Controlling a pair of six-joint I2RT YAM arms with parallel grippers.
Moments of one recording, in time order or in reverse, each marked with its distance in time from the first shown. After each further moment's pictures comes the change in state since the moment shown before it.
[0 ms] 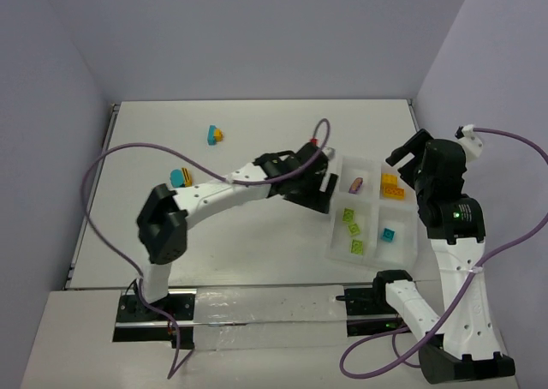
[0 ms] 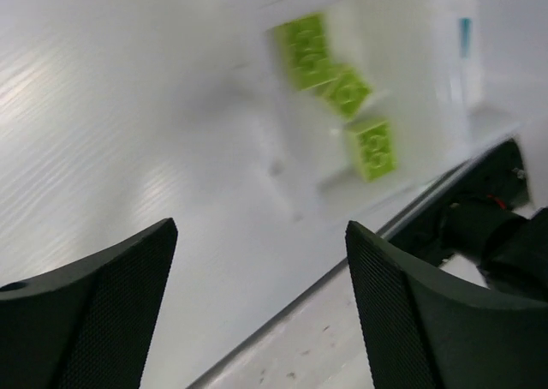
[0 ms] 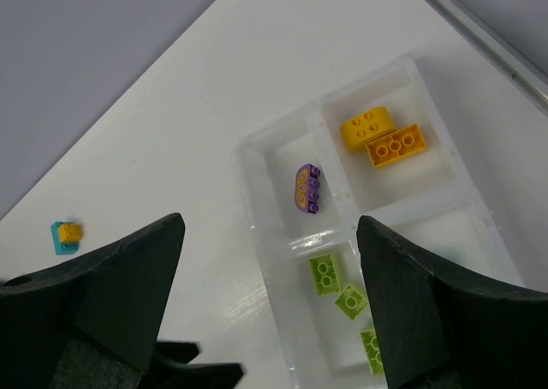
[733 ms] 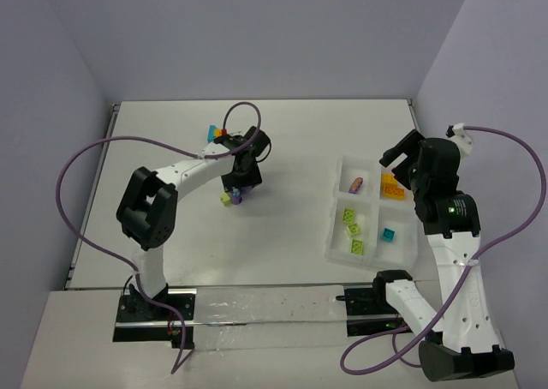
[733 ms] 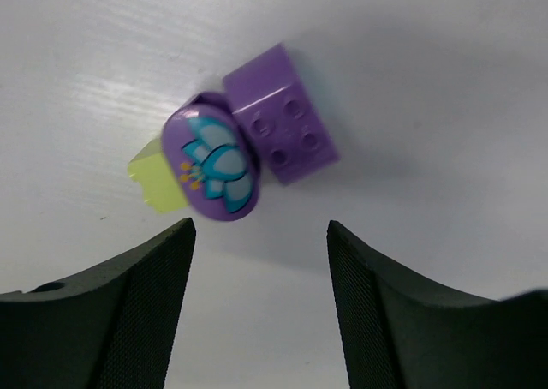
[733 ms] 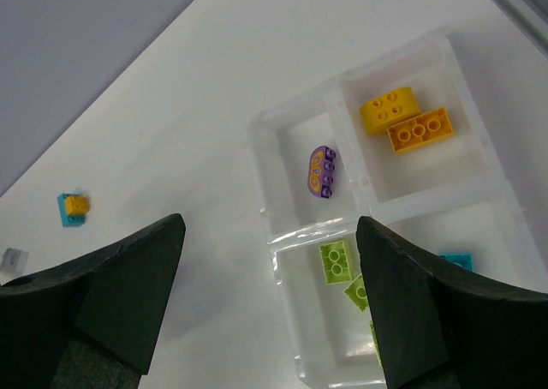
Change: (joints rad) left arm 0.370 -0.087 -0.291 -0.173 -0.387 -0.339; right arm 0.000 0.018 -0.039 0.030 -0.081 0.000
